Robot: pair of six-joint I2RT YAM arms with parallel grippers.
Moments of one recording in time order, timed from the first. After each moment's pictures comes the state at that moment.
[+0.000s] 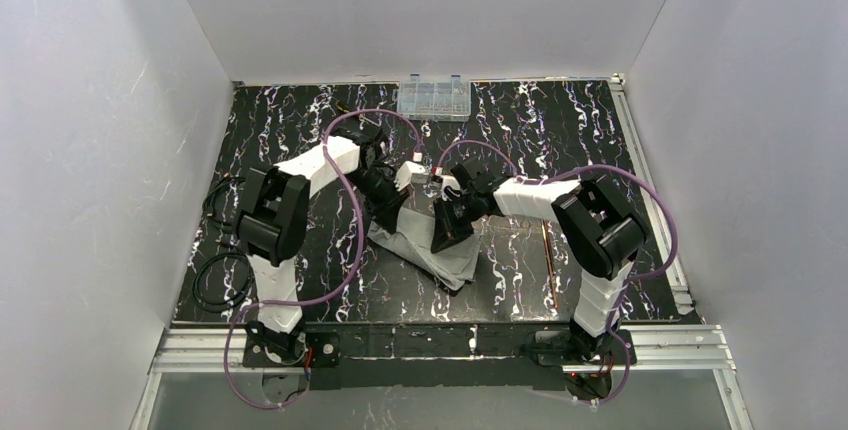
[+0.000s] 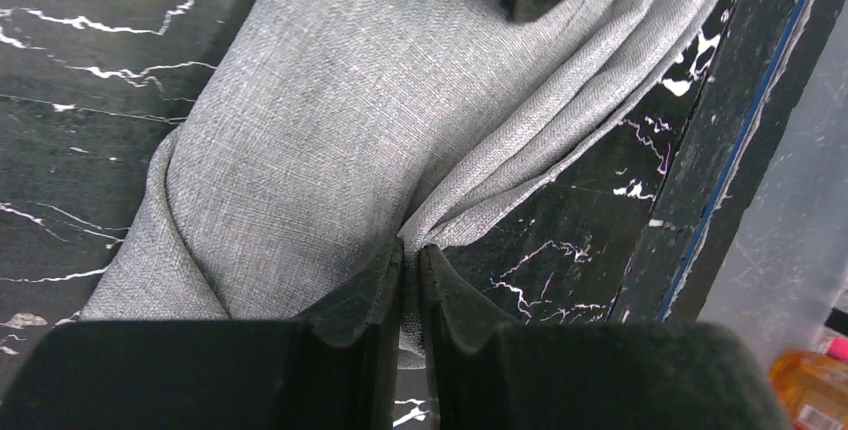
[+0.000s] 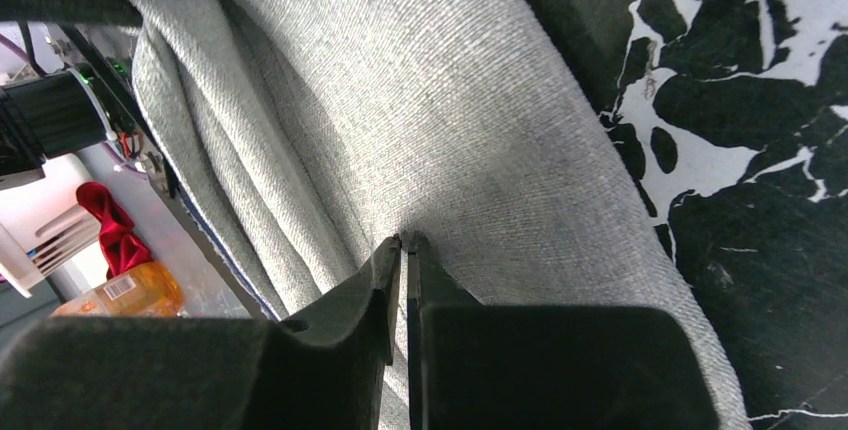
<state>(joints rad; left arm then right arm) -0.43 1.91 1.35 -1.02 0.66 0.78 0.69 1.84 1.03 -0.27 -0.62 0.42</state>
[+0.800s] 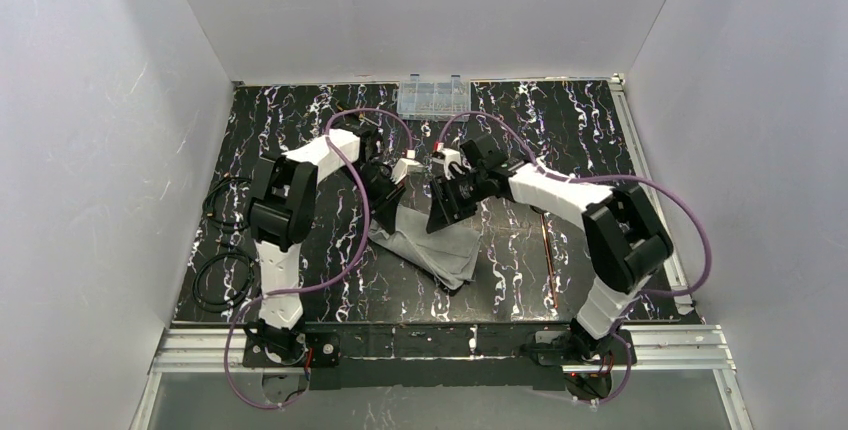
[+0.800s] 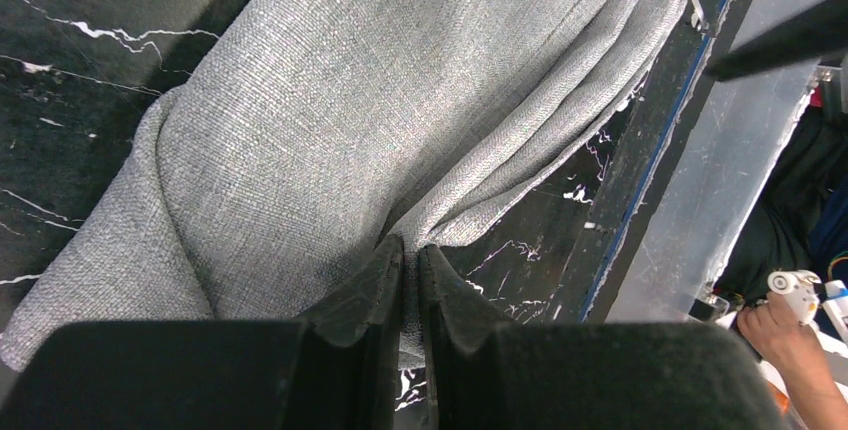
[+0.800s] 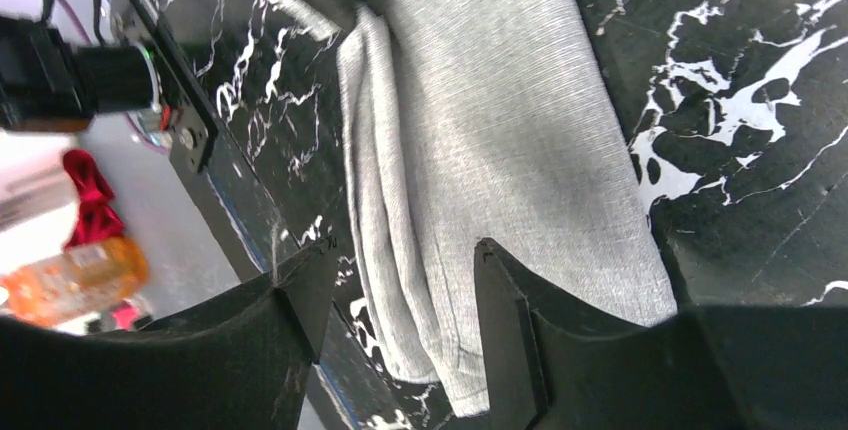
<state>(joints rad) -0.37 2.06 1.48 -1.15 0.75 0.71 0.65 1.76 1.15 -0.40 -0.67 0.27</state>
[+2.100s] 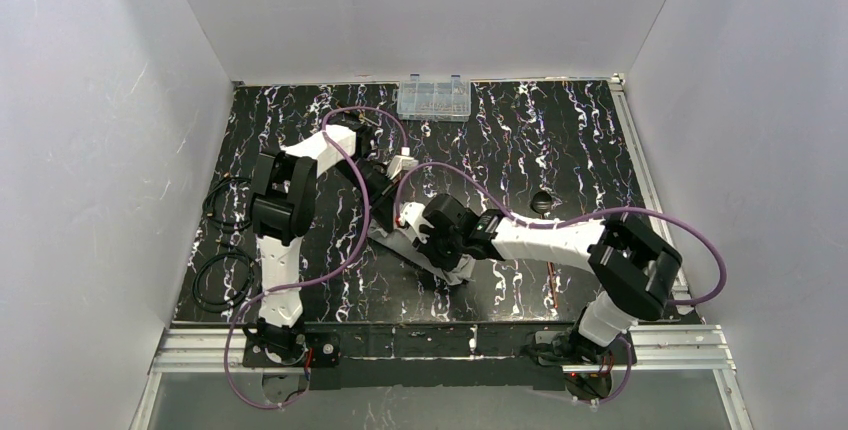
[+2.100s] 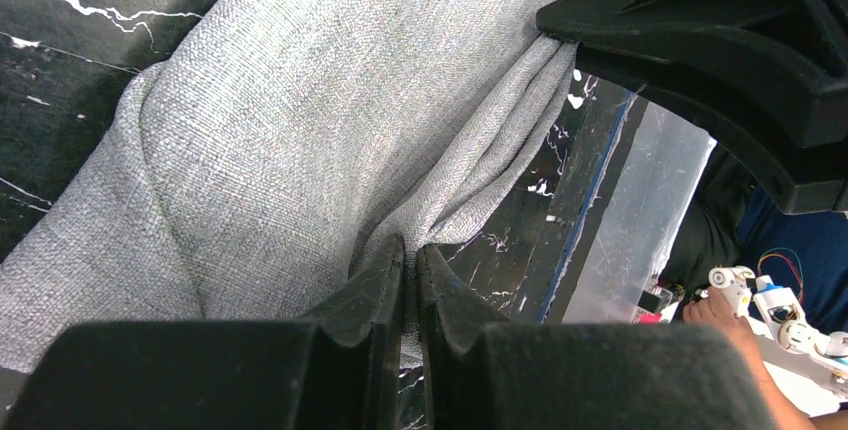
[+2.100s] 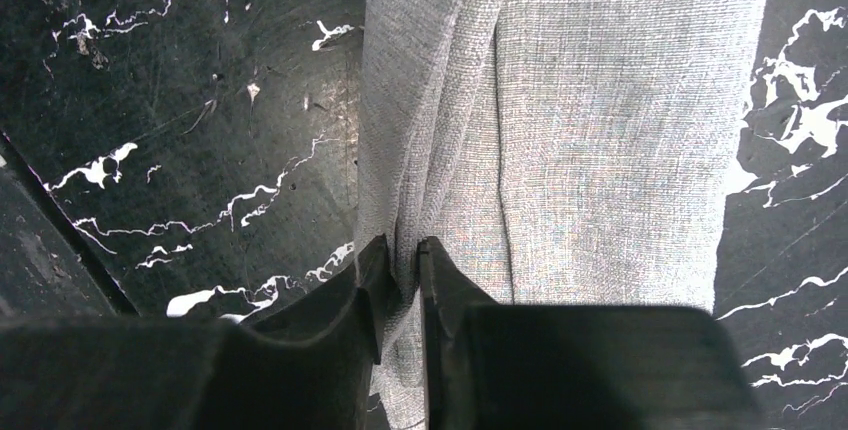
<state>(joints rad) -0.33 2.12 1.53 -1.26 0.82 0.74 1.04 1.60 0.91 -0.29 -0.12 -0.09</state>
